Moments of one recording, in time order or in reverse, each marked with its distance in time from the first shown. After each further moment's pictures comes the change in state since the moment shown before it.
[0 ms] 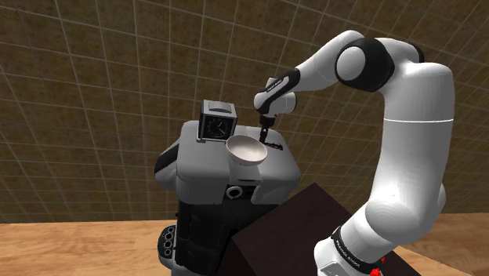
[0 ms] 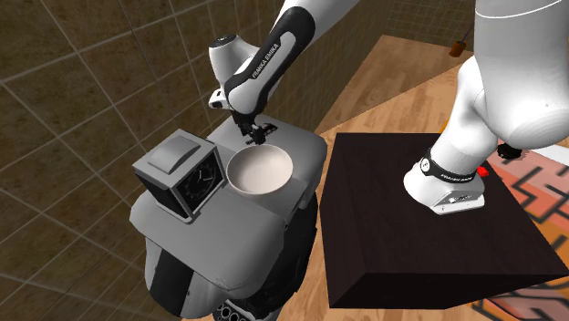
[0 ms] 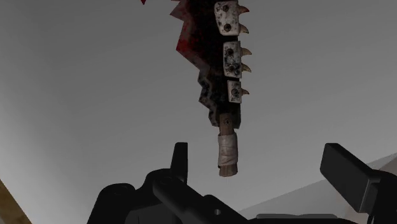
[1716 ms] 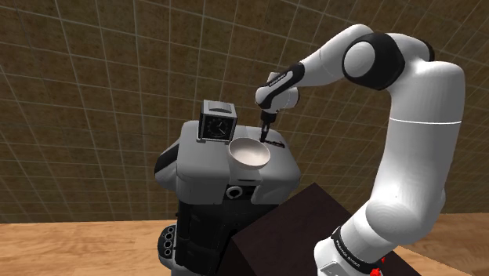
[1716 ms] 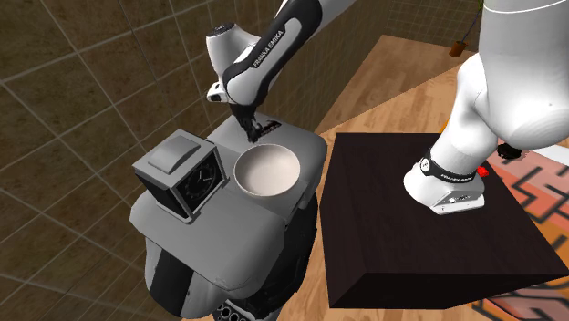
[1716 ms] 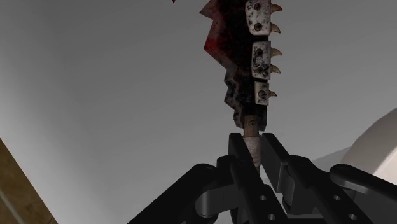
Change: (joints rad) arm 0.013 -0.056 -0.010 -0.010 -0.013 -0.052 0.009
